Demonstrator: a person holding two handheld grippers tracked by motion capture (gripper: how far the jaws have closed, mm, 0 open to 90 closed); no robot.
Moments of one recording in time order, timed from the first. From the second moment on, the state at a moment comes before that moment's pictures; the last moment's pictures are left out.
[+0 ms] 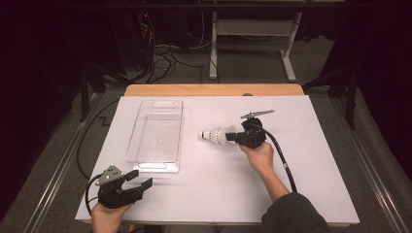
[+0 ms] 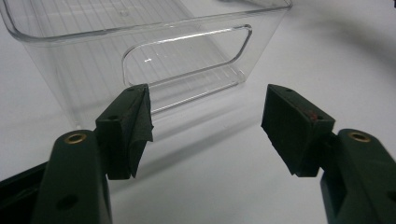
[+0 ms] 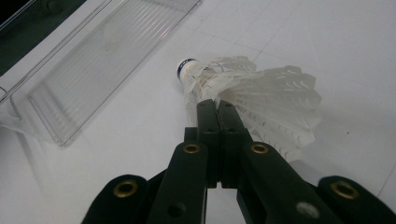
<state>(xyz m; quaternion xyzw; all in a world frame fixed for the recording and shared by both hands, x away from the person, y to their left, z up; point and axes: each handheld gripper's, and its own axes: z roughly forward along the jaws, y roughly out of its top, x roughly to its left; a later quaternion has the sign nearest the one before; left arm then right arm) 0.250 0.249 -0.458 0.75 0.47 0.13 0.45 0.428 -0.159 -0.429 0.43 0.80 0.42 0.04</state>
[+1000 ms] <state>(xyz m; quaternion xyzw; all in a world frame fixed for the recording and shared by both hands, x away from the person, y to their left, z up) 0.249 0.249 -0.458 0.75 0.47 0.13 0.45 0.431 -0.160 -0.446 0.45 0.80 0.38 0.05</state>
